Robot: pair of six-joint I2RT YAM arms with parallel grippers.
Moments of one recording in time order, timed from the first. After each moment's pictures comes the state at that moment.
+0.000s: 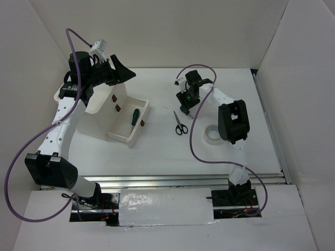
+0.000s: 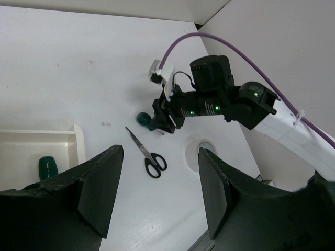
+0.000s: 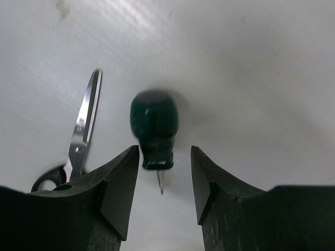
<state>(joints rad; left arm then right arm) -0.08 1.47 1.56 -0.36 0.59 -0.50 0.33 2.22 1.82 -0.71 -0.16 -0.29</state>
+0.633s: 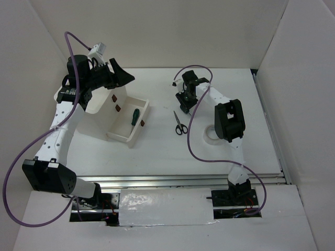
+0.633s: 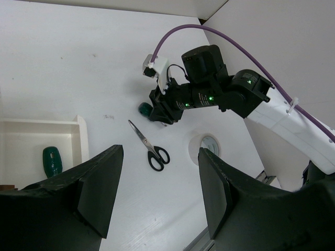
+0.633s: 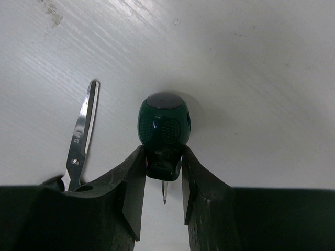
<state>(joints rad) -0.08 1.42 1.51 -0.39 0.58 -0.48 0.35 2.31 1.94 -0.77 -0.13 -0.28</state>
